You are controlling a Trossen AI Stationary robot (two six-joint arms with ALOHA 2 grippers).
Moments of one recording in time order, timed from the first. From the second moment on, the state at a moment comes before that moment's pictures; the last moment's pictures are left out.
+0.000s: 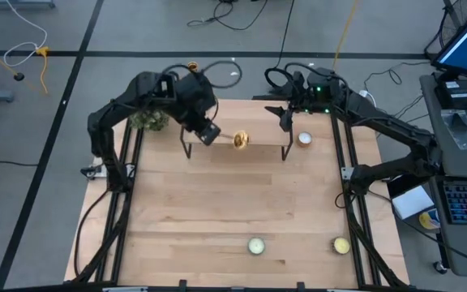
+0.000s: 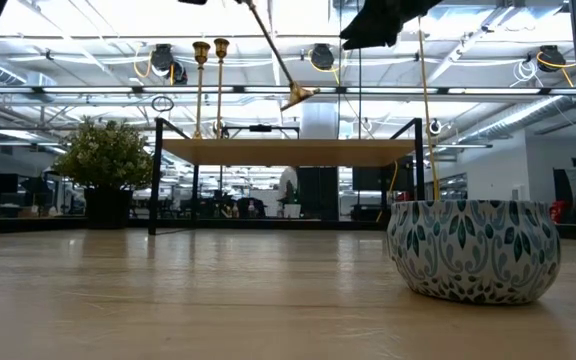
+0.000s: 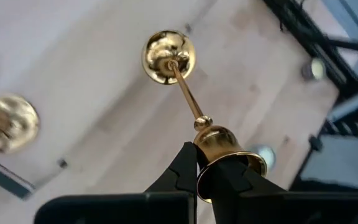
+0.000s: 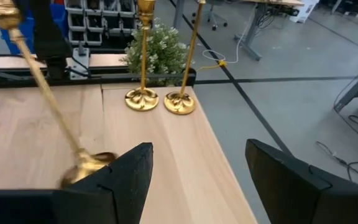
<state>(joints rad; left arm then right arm) 0.23 1.80 2.36 -1.56 0.13 -0.55 -0.52 1.26 1.31 -0.40 -0.16 -0.23</state>
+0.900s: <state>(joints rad) 0.36 1.80 2.36 -1.39 0.15 -0.41 -0.41 1.26 1.31 -0.14 -0.27 -0.25</state>
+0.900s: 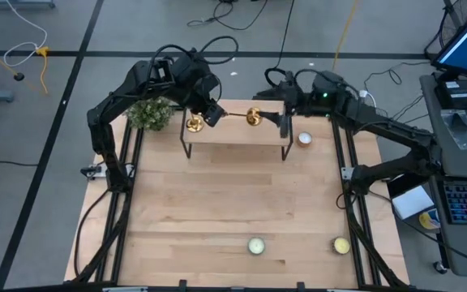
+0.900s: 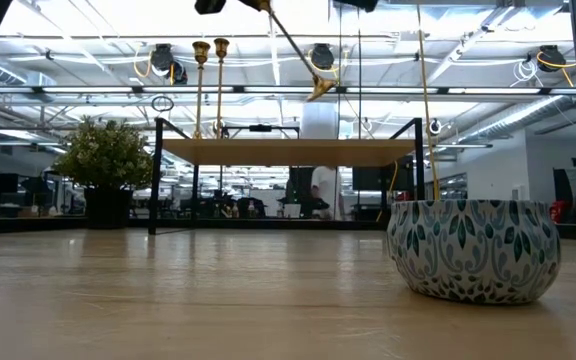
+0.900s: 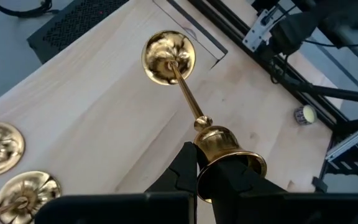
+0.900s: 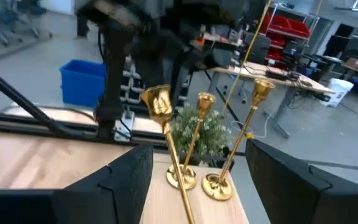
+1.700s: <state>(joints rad) 0.27 1.80 2.36 -1.41 0.08 -0.45 -0.18 1.51 1.55 -0.29 0.02 -0.46</state>
